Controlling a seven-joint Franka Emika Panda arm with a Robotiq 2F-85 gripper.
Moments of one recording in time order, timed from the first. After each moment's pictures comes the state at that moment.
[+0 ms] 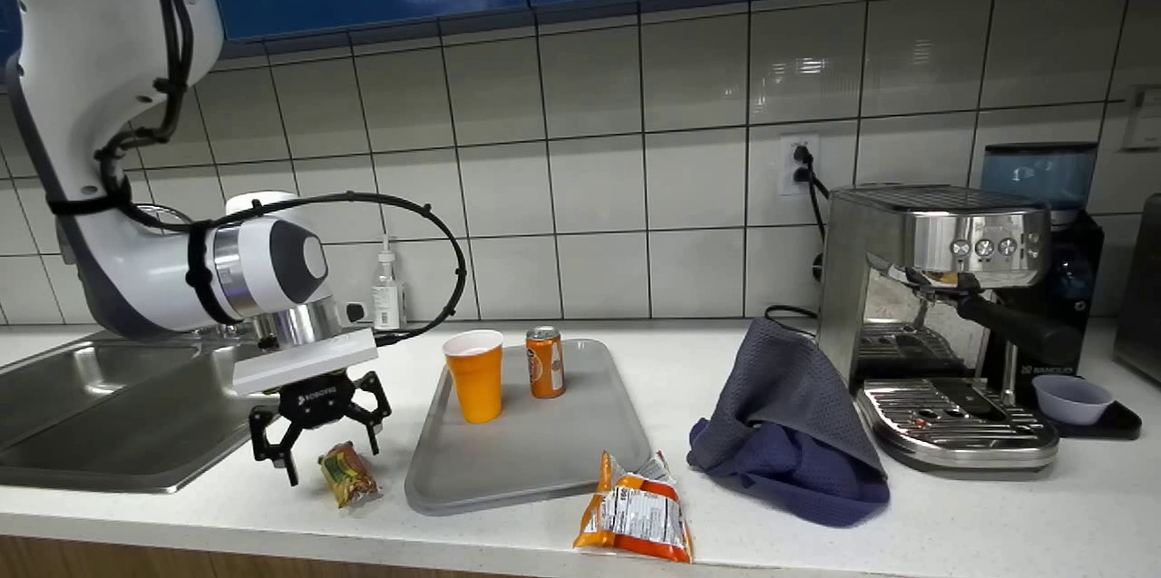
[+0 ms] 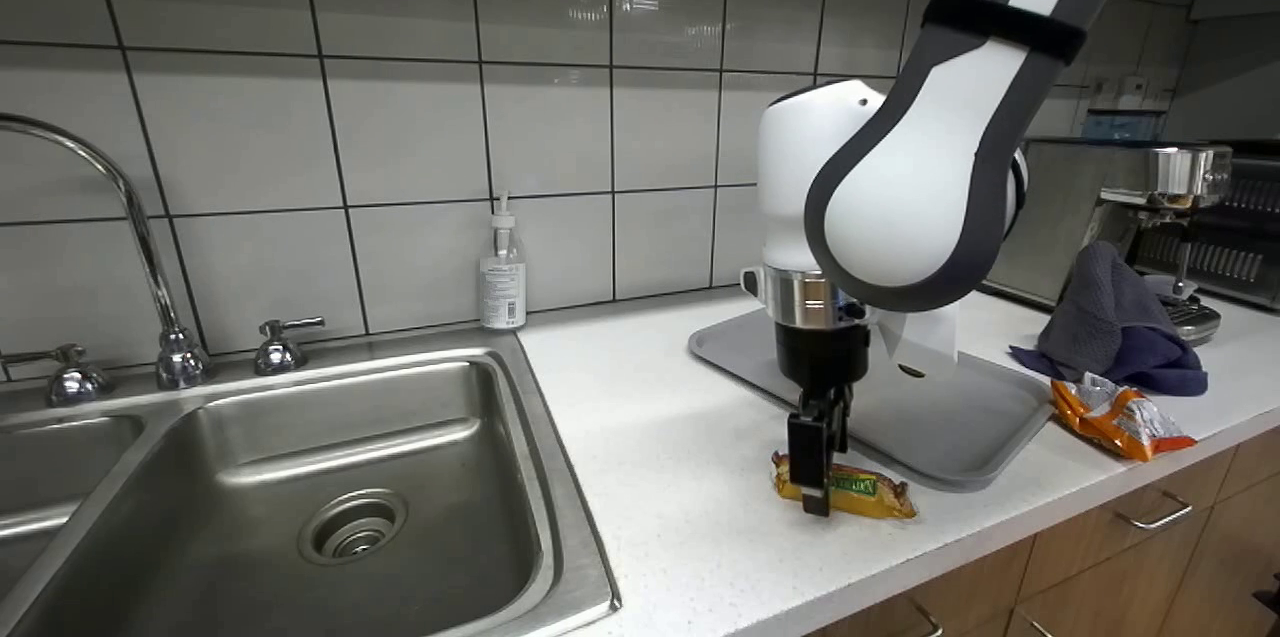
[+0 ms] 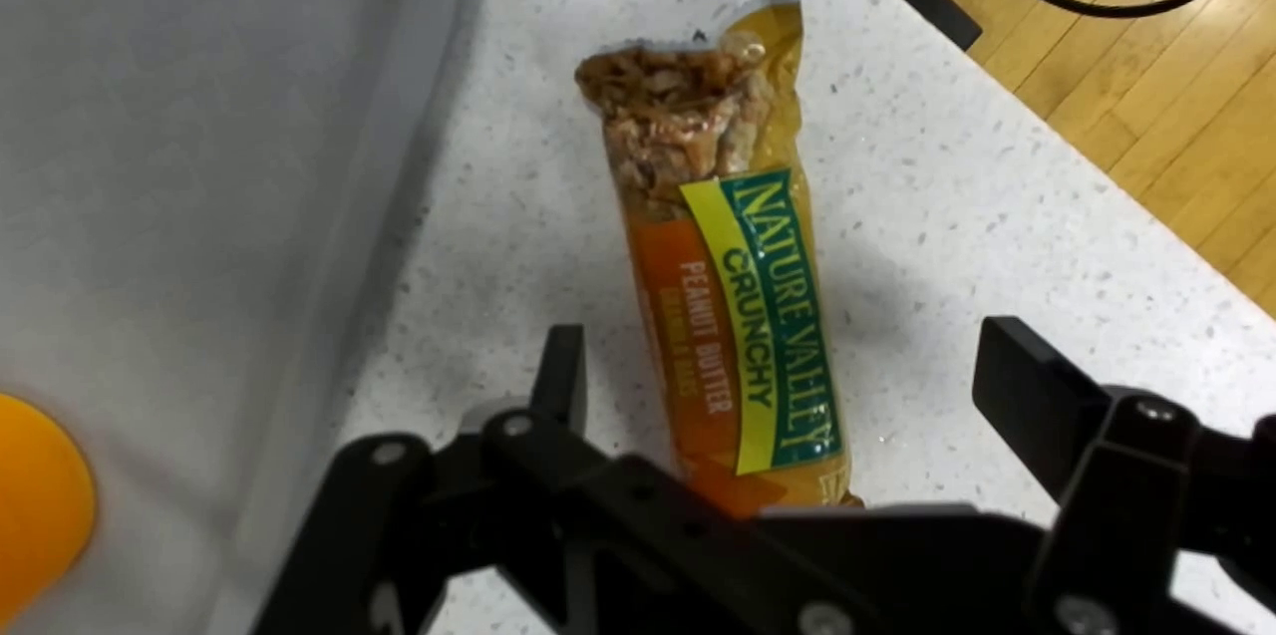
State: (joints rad) arm 0.15 0.36 0.10 -2.47 -0.34 2.71 -0.25
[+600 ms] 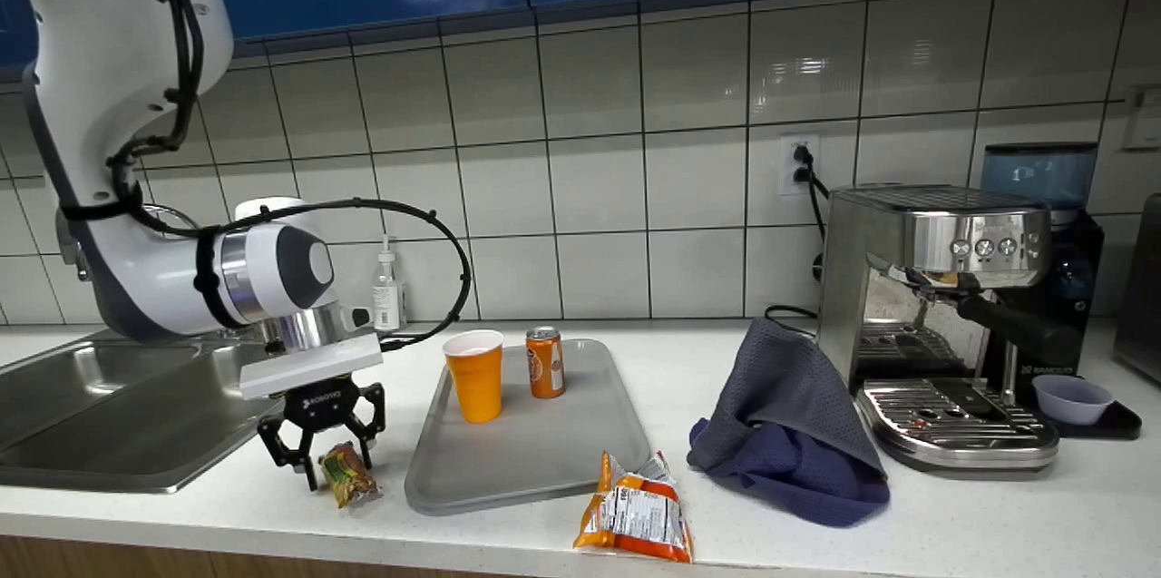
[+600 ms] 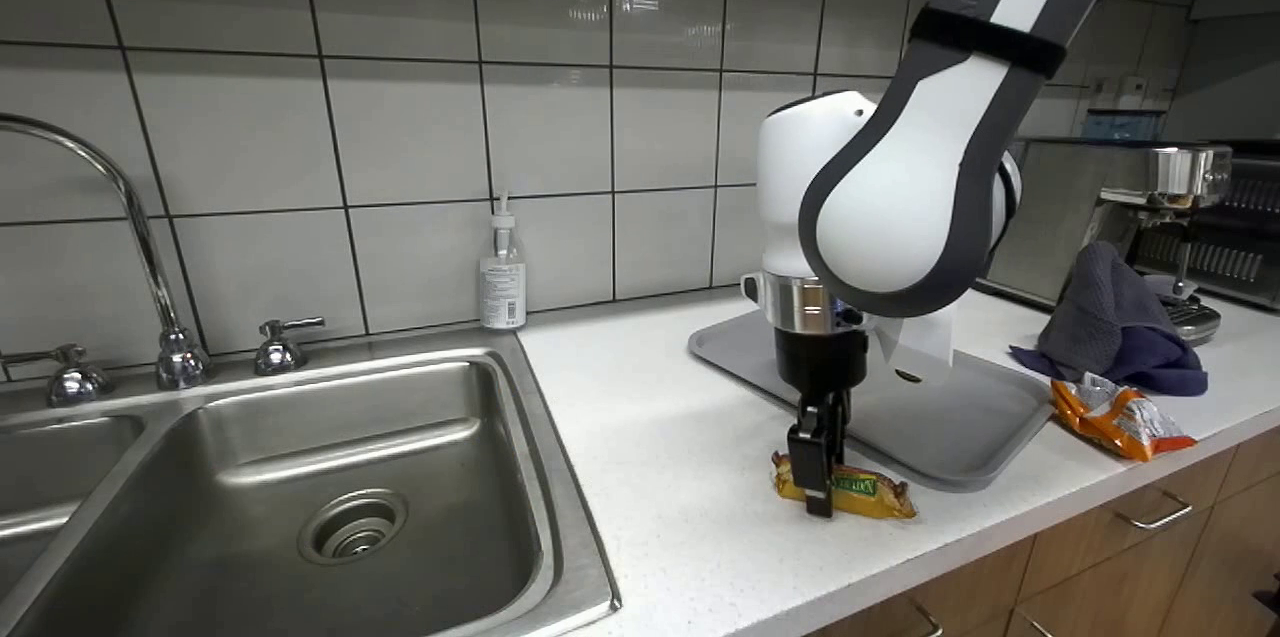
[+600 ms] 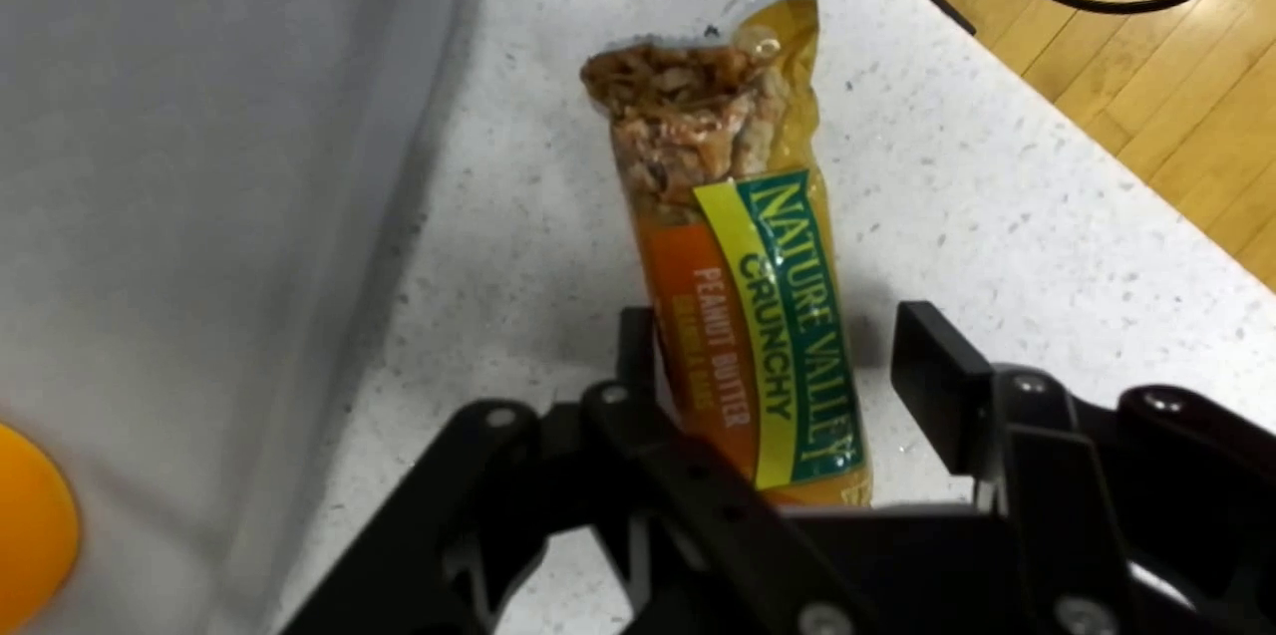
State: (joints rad) arm 0.14 0.38 0.10 -2.45 -0.32 2.71 -0.26
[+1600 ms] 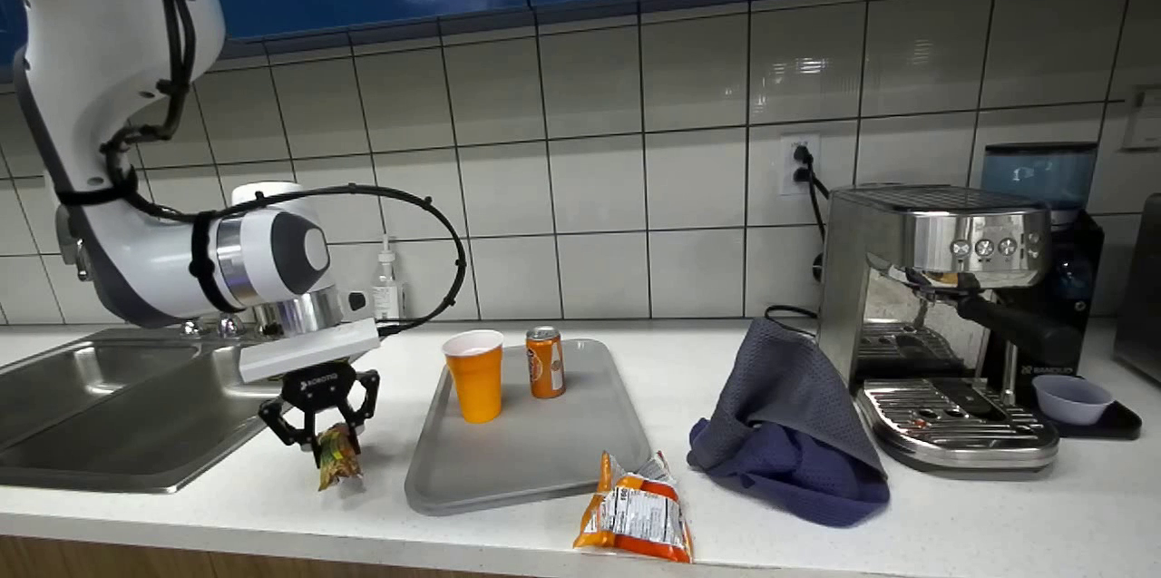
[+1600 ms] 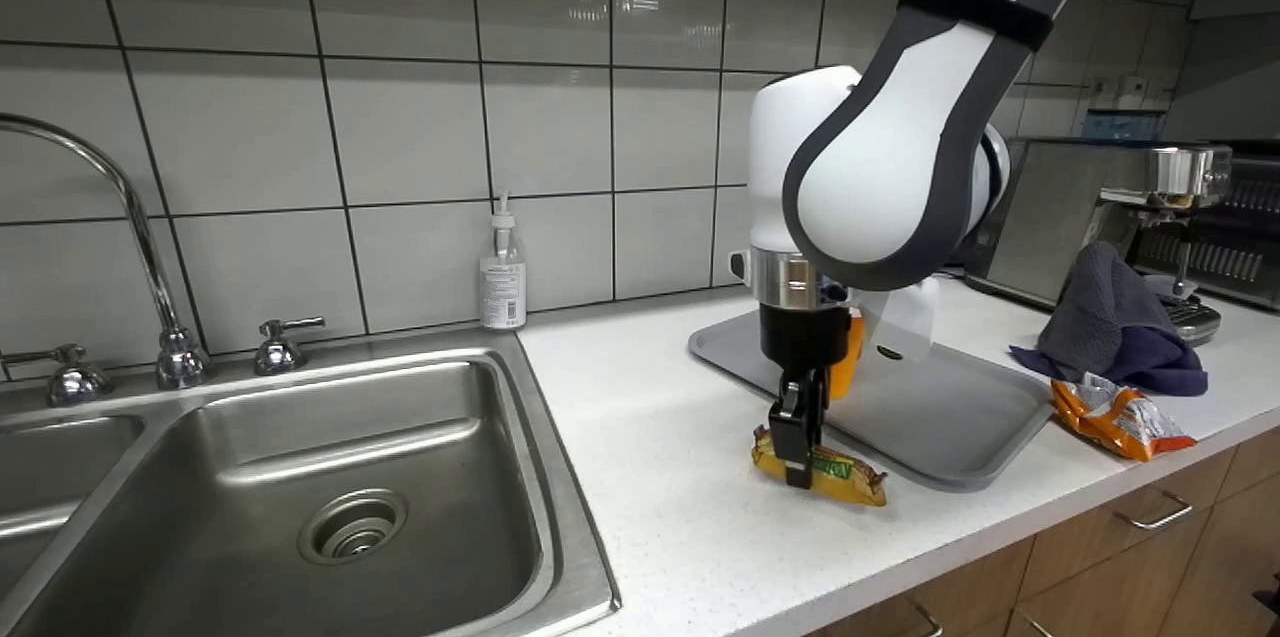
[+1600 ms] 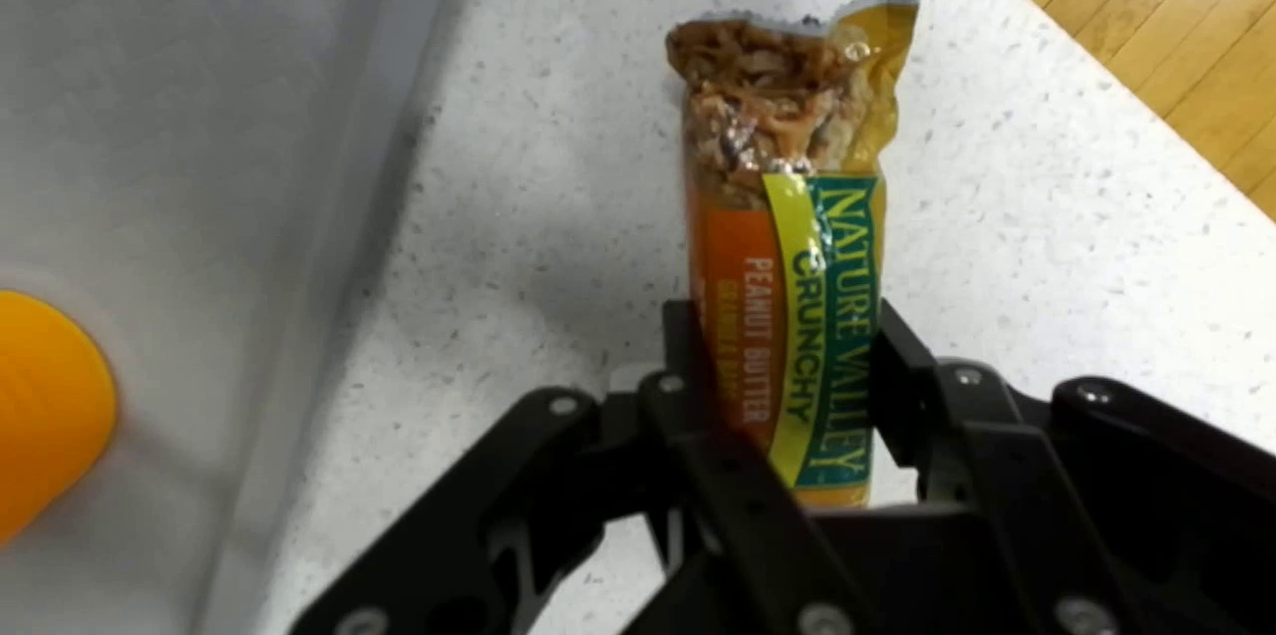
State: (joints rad) arm 0.12 0.36 0.13 -2.44 -0.29 2.71 -0.29
